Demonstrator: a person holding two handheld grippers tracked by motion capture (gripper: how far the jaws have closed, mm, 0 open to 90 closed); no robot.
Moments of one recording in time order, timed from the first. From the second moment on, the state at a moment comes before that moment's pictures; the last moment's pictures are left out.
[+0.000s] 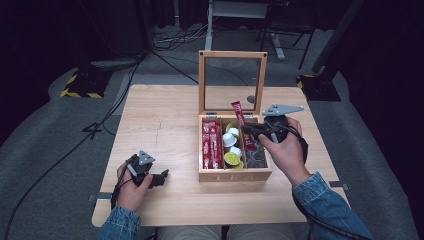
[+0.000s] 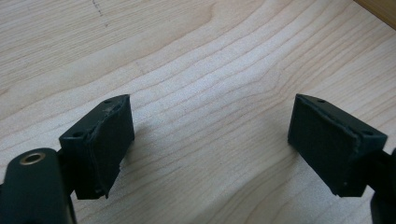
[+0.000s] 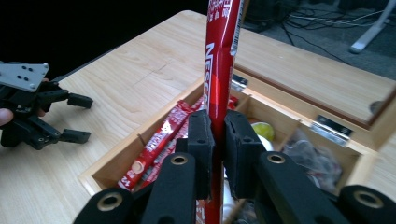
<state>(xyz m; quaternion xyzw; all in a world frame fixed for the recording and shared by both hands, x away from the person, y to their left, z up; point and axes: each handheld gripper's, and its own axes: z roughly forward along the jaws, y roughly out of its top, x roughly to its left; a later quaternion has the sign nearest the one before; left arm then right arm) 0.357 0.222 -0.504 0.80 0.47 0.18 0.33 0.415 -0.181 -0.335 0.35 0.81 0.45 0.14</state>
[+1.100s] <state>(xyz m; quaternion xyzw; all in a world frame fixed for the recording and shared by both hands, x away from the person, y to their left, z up) 0.356 0.222 -0.504 0.80 0.47 0.18 0.33 0.422 -0.291 -0.347 0.43 0.77 0.44 0.19</state>
